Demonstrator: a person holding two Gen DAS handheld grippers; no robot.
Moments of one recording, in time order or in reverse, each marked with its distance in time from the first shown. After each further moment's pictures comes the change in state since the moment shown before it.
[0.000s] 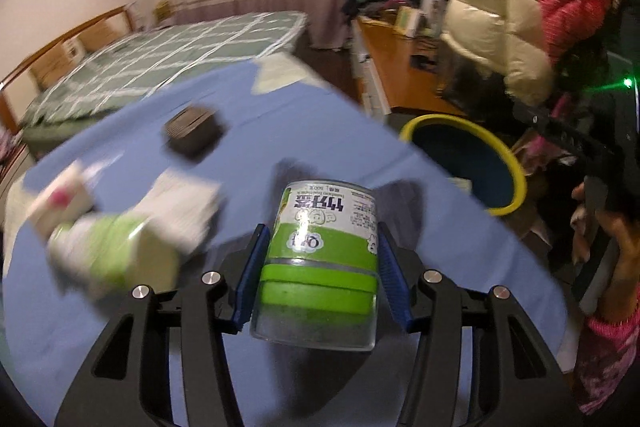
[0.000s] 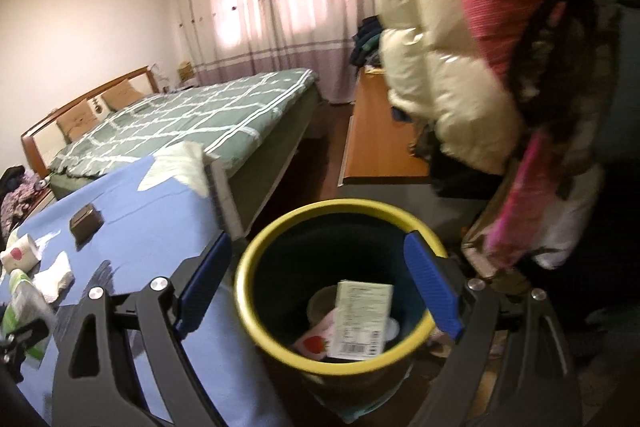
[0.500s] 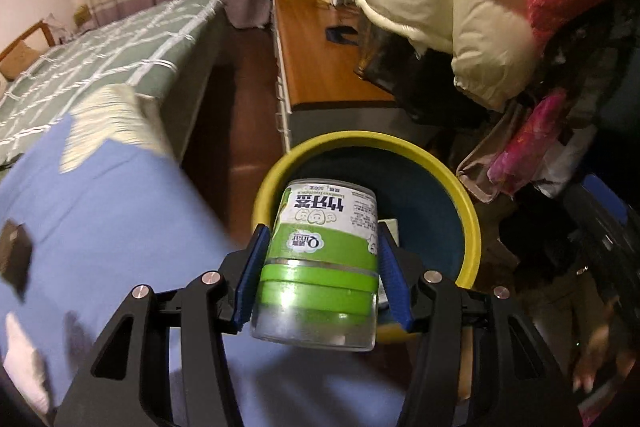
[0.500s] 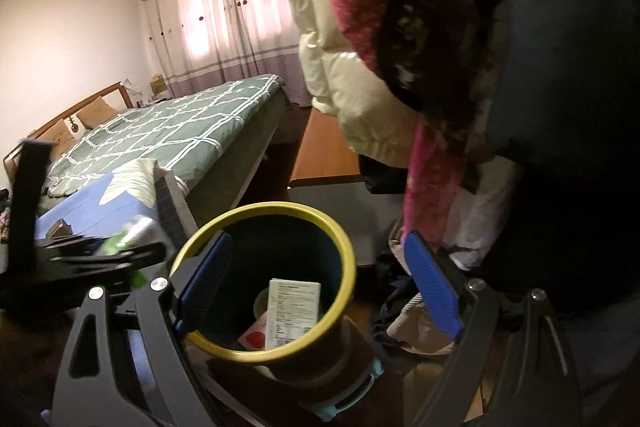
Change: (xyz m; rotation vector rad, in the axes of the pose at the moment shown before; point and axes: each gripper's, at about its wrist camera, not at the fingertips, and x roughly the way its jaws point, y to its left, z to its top) left arm 0.147 -0.141 0.103 0.122 0.128 -0.190; right arm -0.019 -0.088 -0.003 0.074 -0.006 -0.072
